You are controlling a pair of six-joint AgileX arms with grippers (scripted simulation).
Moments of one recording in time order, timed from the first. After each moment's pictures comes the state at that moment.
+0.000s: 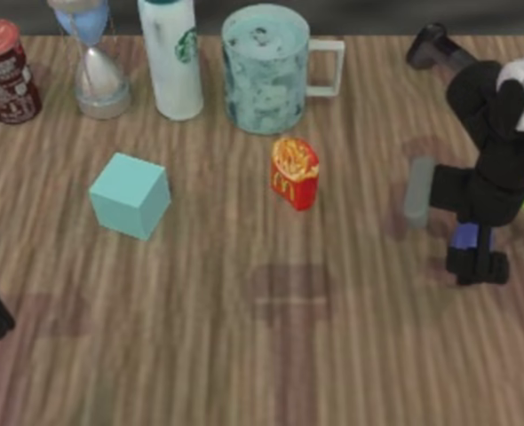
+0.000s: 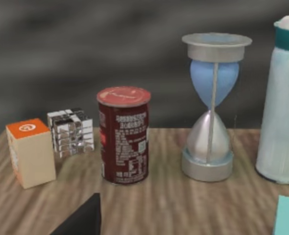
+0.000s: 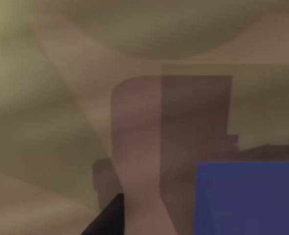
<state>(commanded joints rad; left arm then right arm) 0.00 0.00 0.00 0.00 0.00 0.00 0.26 2.14 1.36 -0.79 0.00 -1.03</state>
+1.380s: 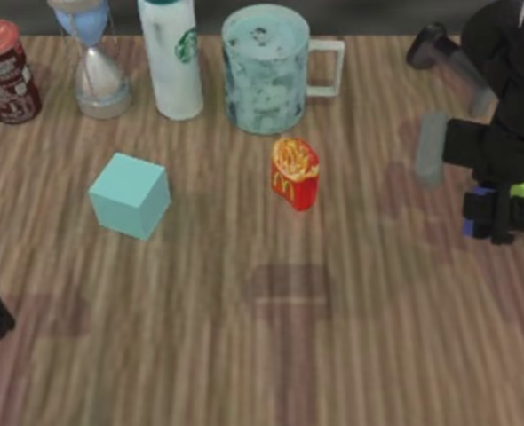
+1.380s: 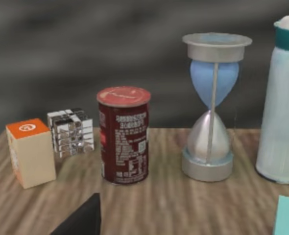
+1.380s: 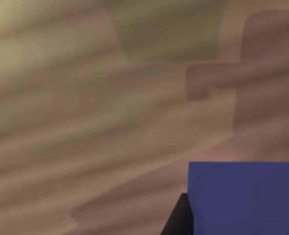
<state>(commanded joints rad) 0.00 0.00 0.00 0.00 0.00 0.00 0.27 2.00 1.51 -1.08 -0.01 -1.01</state>
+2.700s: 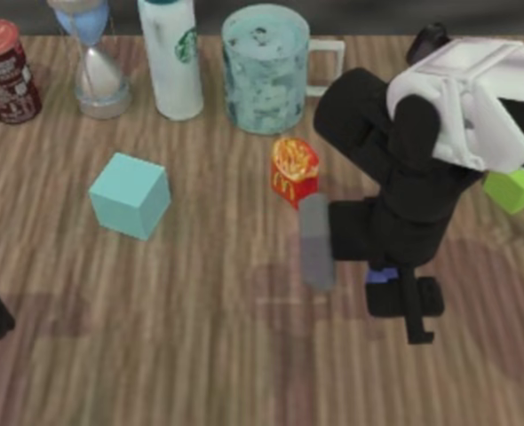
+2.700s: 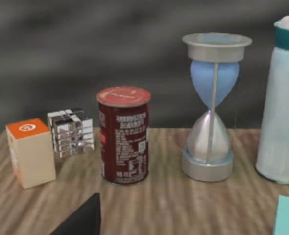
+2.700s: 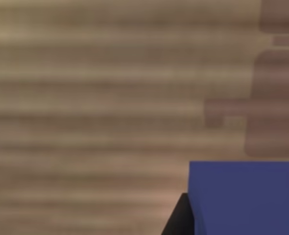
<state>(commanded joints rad) 0.00 0.00 0.00 0.00 0.00 0.00 0.68 1.85 1.38 -1.10 -0.01 -0.88</state>
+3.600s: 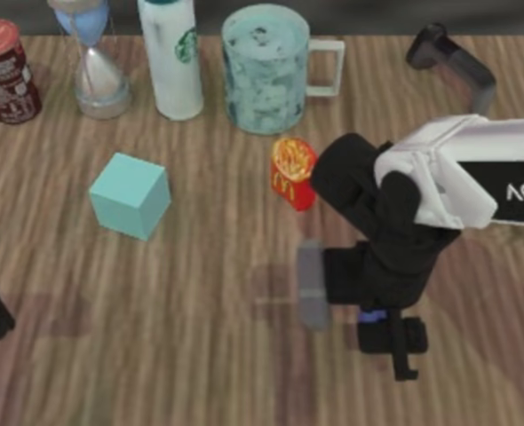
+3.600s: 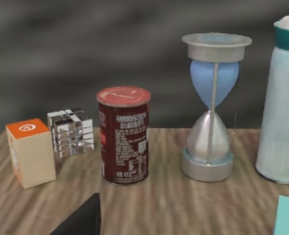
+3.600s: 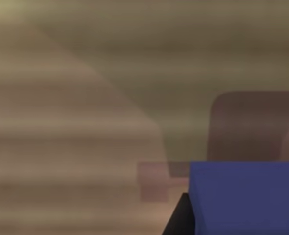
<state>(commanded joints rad) 0.00 0.00 0.00 0.00 0.00 0.00 0.69 1.93 1.20 -0.83 -0.01 -0.88</state>
